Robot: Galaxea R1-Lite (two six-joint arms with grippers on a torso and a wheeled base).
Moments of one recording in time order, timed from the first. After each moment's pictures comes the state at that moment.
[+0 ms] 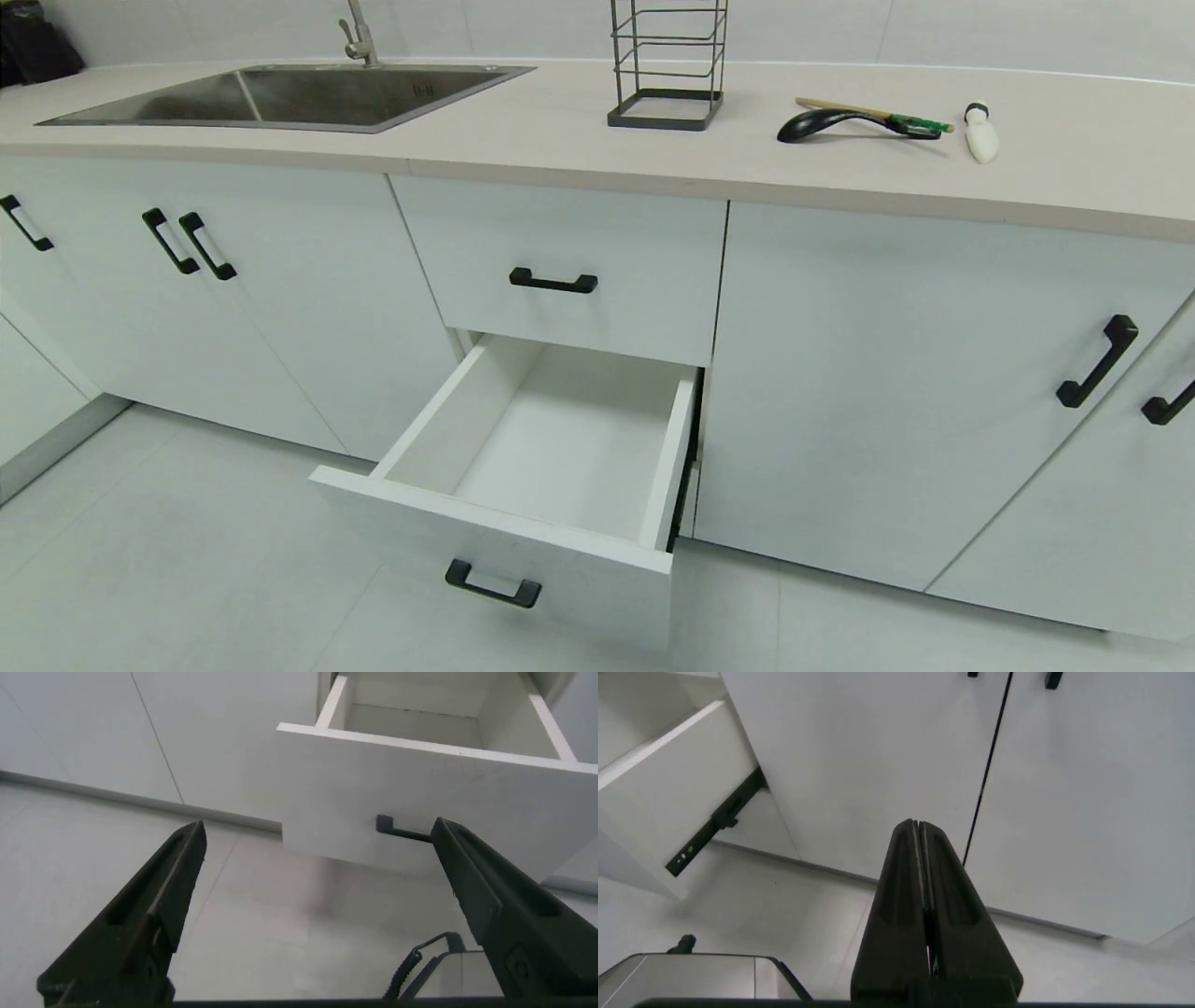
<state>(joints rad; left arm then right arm) 0.00 0.00 0.00 0.00 -0.01 -0.02 0.00 0.00 0.00 0.00 0.03 -0.01</state>
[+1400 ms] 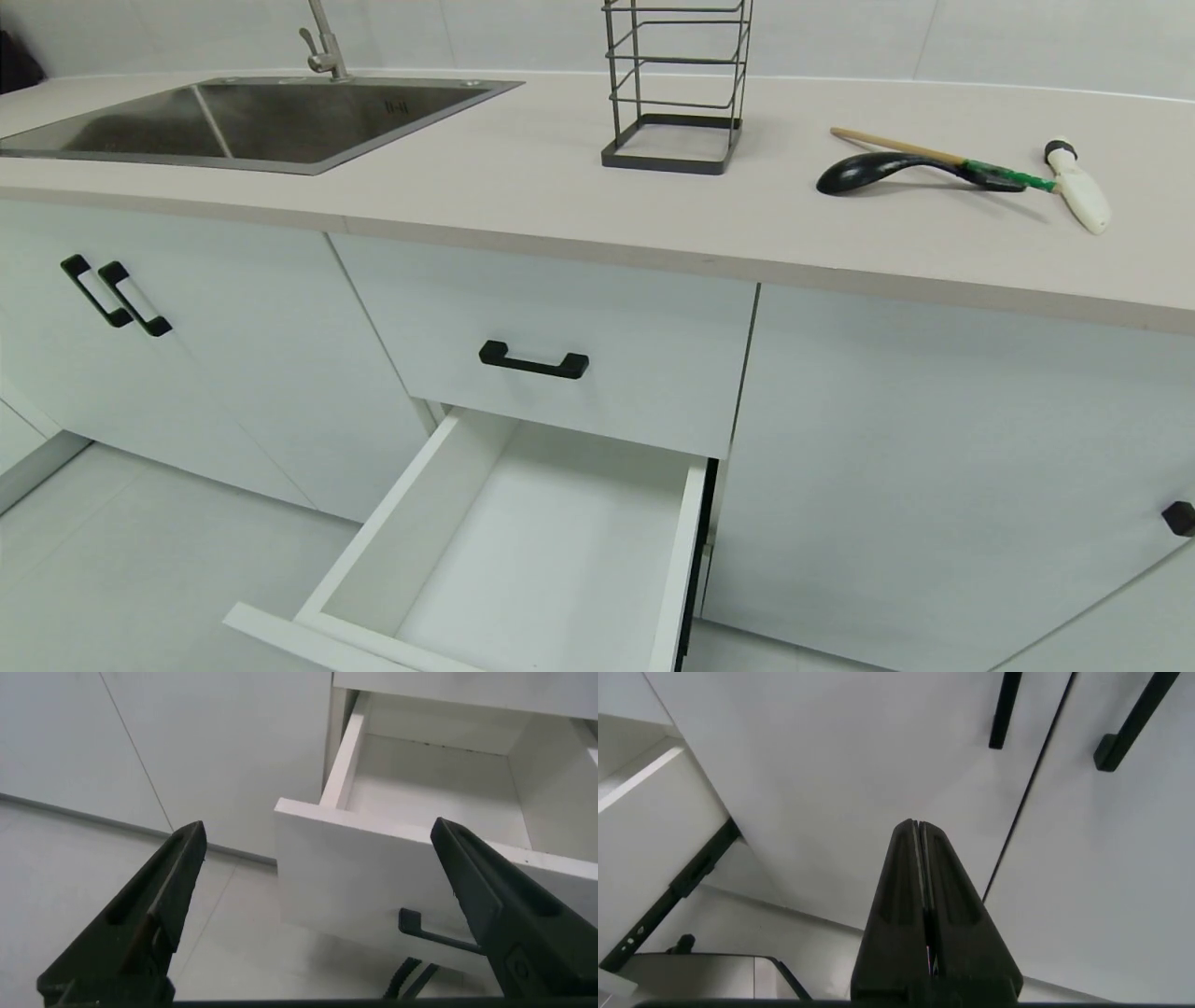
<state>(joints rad) 0.00 0.00 0.00 0.00 0.01 -0.03 0.00 0.00 0.00 0.00 0.03 -0.01</state>
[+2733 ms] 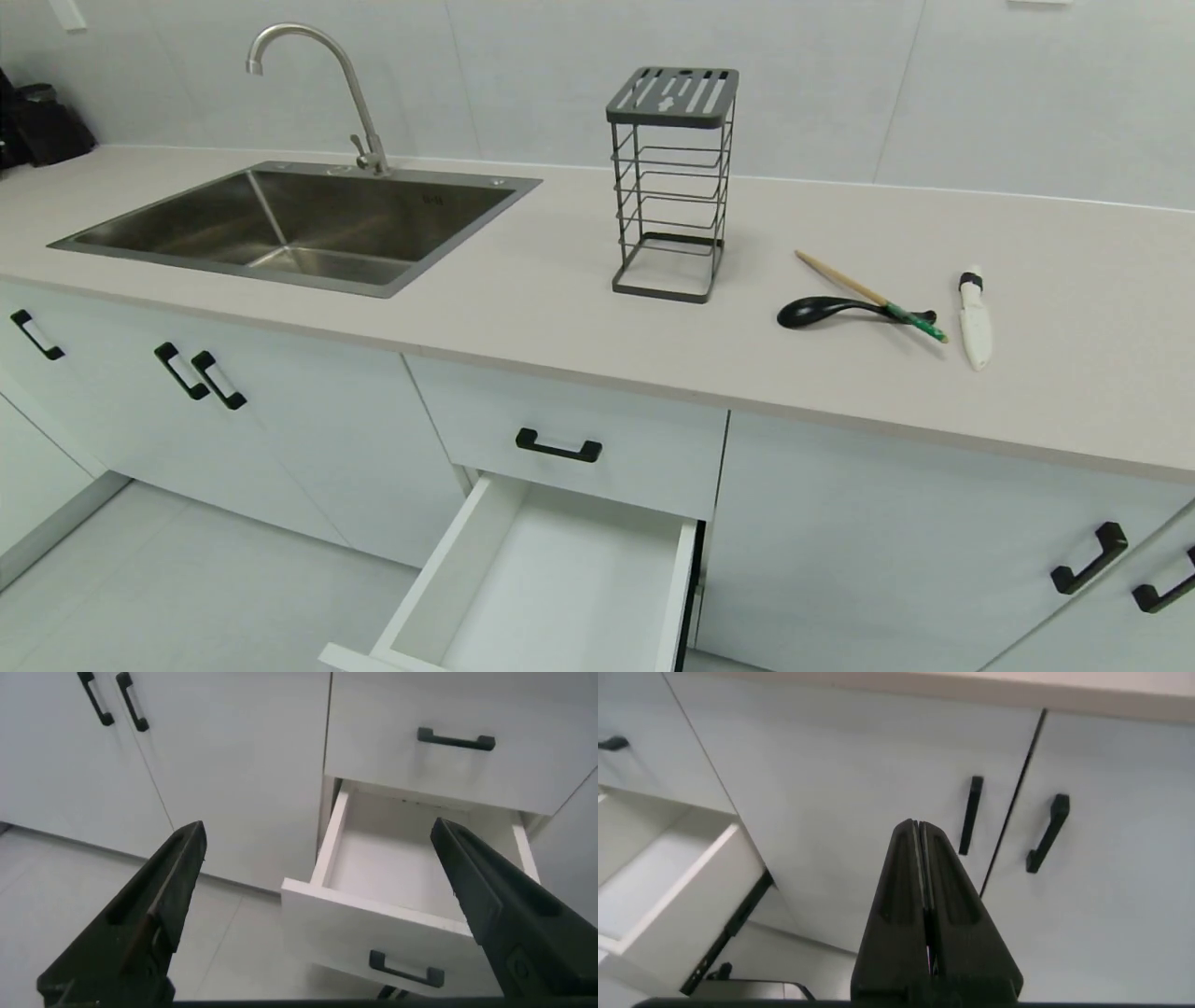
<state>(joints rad) 0.00 0.00 0.00 0.00 0.01 -0.03 0.00 0.00 0.00 0.00 0.03 -0.01</state>
